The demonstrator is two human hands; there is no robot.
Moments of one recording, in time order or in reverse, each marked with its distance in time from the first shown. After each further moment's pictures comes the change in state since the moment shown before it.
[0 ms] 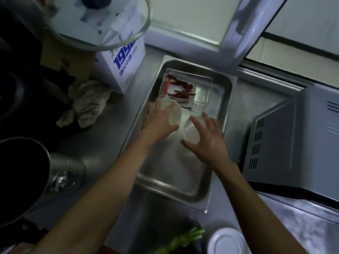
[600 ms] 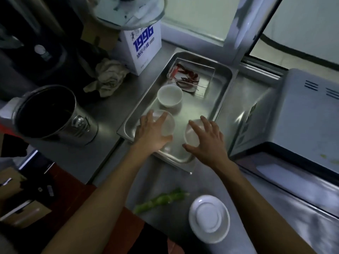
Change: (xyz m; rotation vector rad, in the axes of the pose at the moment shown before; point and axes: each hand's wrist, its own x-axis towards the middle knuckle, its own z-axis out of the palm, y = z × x) left_hand -0.176 0.032 0.030 -0.062 0.104 -0.192; right_hand -0.112 0.040 -0.006 -0.058 -0.052 -0.194
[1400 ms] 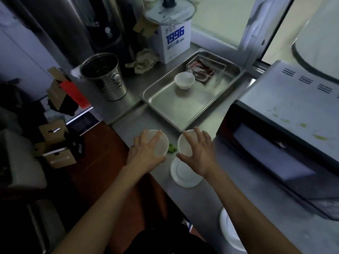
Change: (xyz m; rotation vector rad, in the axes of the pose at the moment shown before) left_hand -0.282 0.091 0.059 0.056 0.099 -0.309; right_hand -0.192 0.056 0.001 0.038 -0.043 -0.356
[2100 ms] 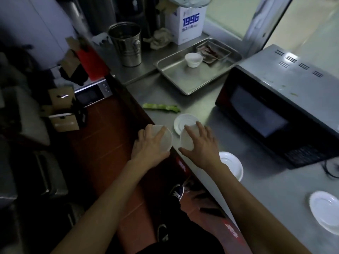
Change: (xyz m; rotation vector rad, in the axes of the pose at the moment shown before) left_hand -0.216 0.007 0.054 -0.032 0.106 -0.038; right_hand -0.193 -0.034 0.014 -0.152 -0.018 -0.077
